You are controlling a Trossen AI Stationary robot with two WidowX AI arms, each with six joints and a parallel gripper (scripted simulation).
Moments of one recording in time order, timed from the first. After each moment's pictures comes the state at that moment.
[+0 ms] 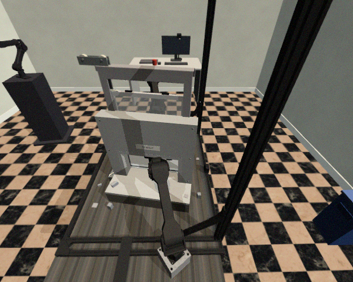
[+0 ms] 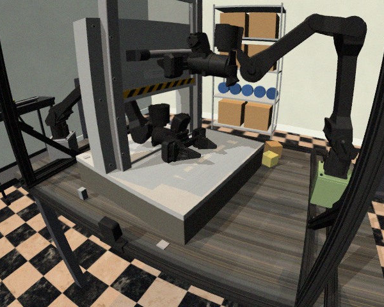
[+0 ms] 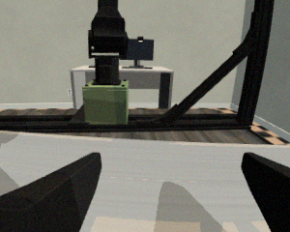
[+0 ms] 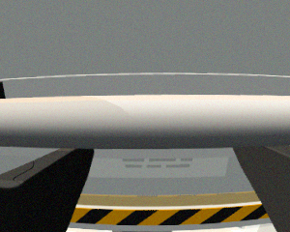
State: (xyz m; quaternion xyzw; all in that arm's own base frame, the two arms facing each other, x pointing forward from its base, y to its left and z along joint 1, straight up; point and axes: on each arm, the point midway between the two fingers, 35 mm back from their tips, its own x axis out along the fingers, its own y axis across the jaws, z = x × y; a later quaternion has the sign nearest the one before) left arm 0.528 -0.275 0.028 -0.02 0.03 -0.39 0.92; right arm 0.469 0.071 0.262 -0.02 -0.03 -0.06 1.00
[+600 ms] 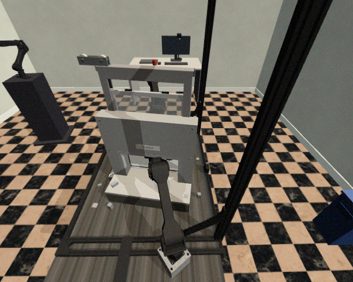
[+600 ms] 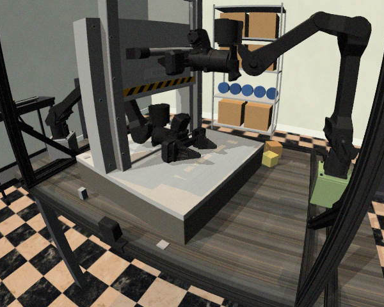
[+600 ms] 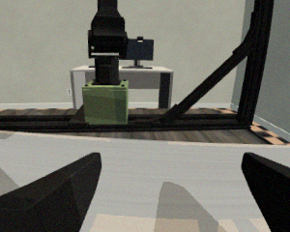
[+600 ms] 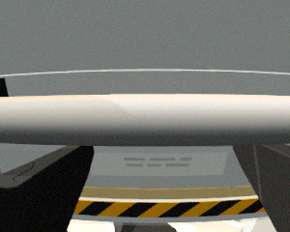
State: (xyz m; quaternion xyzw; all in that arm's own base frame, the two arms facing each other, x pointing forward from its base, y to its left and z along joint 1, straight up) left arm 0.528 -0.275 0.028 -0.02 0.03 -0.39 0.92; right arm 0.466 0.072 0.267 -0.02 0.00 -0.06 1.00
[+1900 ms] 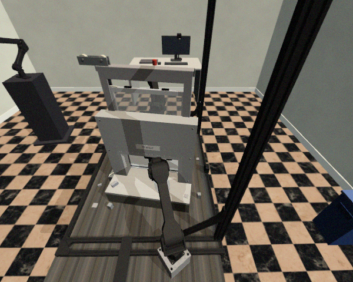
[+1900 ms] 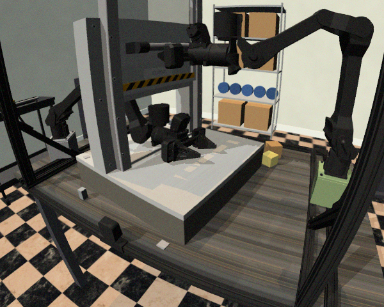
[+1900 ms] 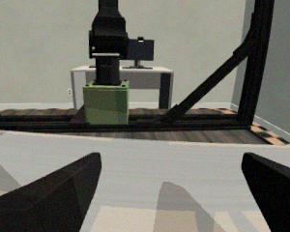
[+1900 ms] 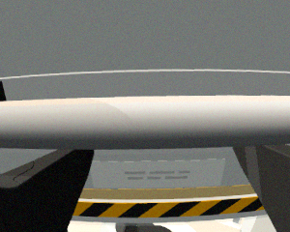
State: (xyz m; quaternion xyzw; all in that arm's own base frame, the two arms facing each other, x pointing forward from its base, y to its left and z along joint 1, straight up) left arm 0.528 -0.274 0.028 -0.02 0.02 -0.38 0.92; right arm 0.467 0.072 0.282 -0.02 0.00 -0.06 1.00
